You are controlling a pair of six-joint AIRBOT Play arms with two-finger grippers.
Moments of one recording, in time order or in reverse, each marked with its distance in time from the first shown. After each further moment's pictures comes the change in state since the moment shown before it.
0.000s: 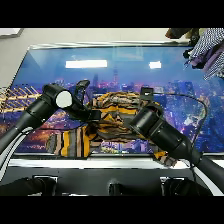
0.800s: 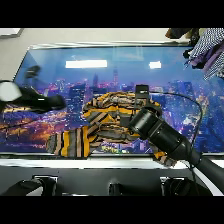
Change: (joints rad) left arm 0.485 0.280 -0.131 0.045 0.015 0.177; right arm 0.004 0.000 0.000 0.008 -0.103 -0.084
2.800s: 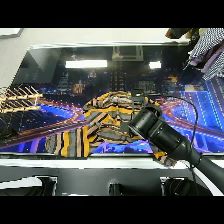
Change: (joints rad) left arm 1.003 -0.425 -0.141 -0.127 0.179 1.032; right arm 0.000 0.000 0.000 0.056 0.064 -0.127
